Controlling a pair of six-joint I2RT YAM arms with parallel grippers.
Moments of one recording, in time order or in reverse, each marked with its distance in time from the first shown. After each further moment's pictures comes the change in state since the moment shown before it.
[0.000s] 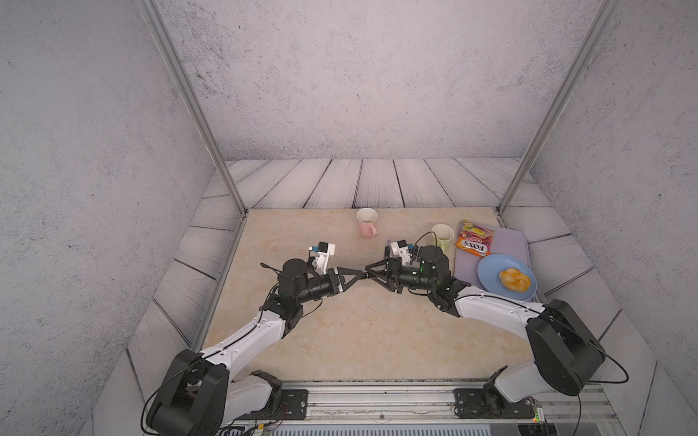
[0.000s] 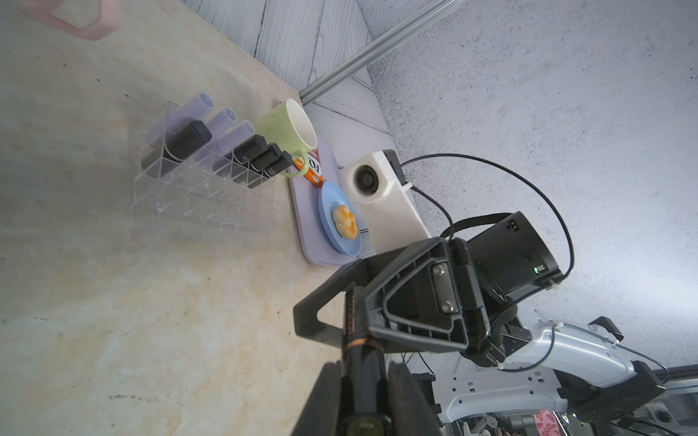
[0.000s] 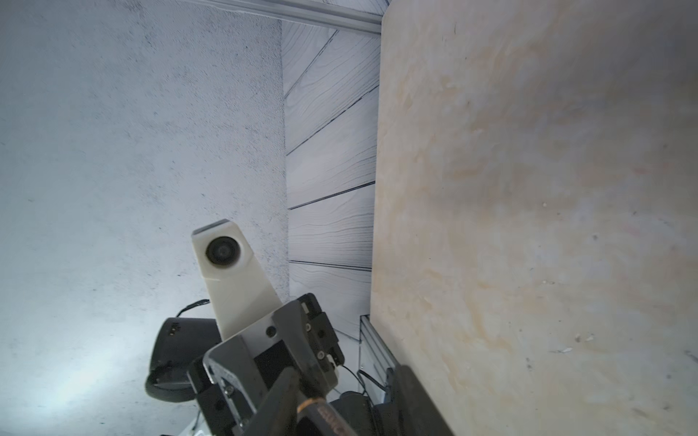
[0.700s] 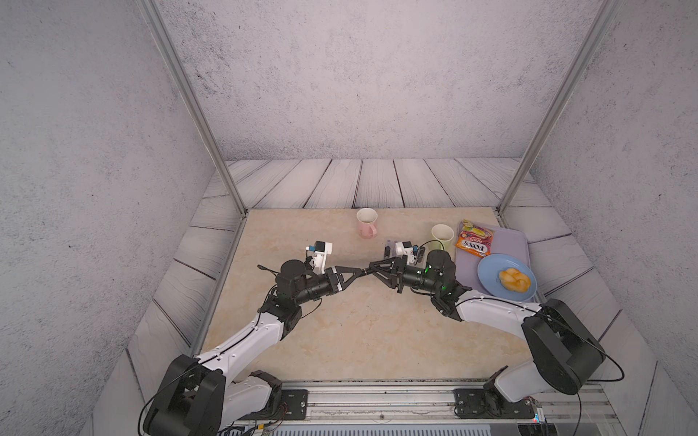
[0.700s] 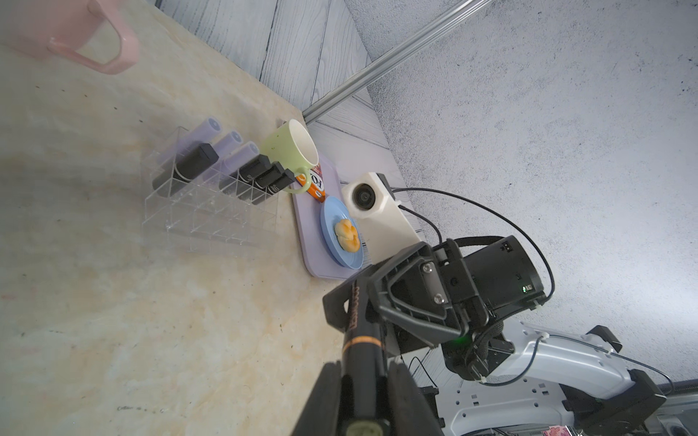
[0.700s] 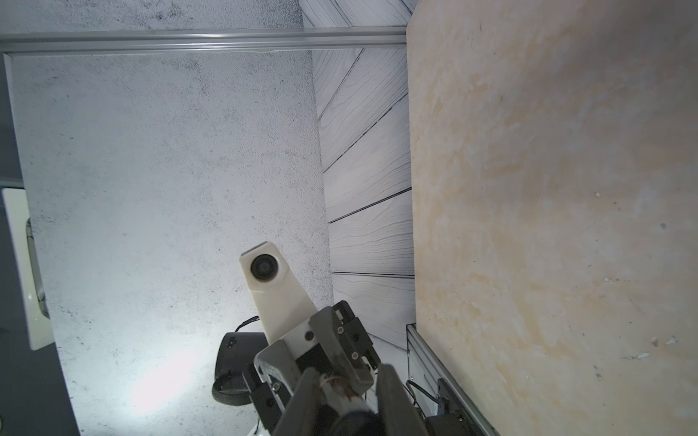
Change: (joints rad) left arm 0.000 -0.025 -0.005 -0.001 -0.045 0.007; right arm -0.024 0.001 -0.064 0.209 0.001 0.199
